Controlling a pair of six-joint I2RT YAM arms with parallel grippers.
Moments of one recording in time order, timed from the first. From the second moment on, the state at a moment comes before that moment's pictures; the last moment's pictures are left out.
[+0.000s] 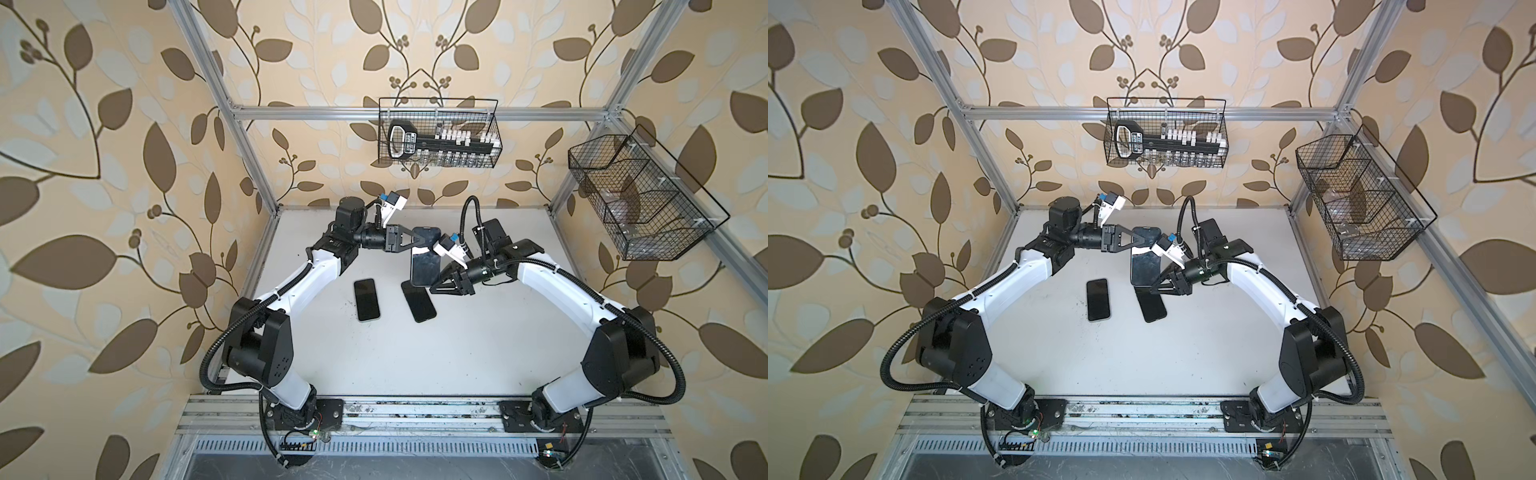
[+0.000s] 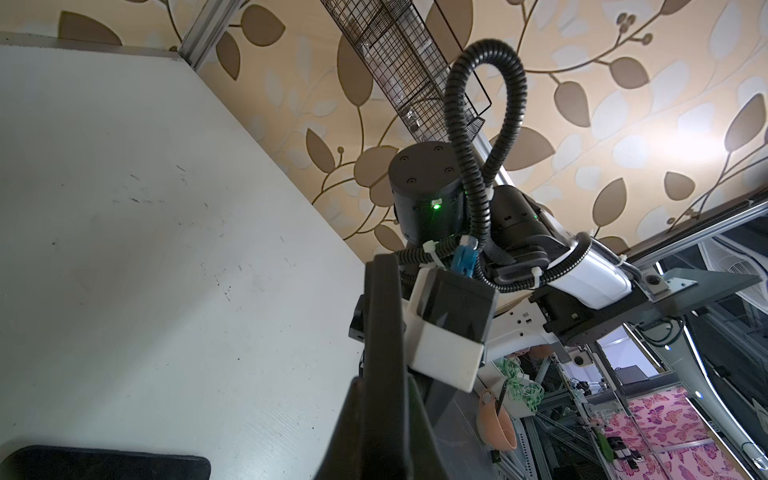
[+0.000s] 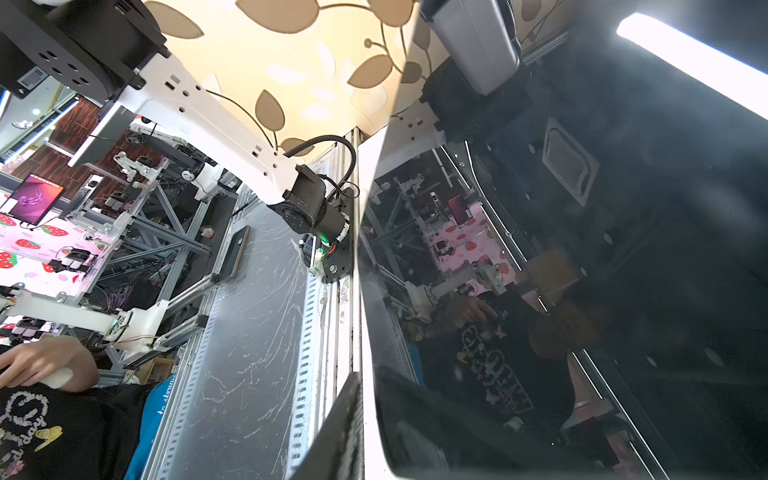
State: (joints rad) left arm -0.35 1.59 1.27 0.08 1.16 -0.63; right arm 0.39 1.56 1.28 -0.79 -1.06 -0.40
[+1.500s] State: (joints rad) left arm -0.36 1.60 1.30 0.17 1.23 -0.72; right arm 0.42 1.43 1.23 -0.73 -0.93 -0.37
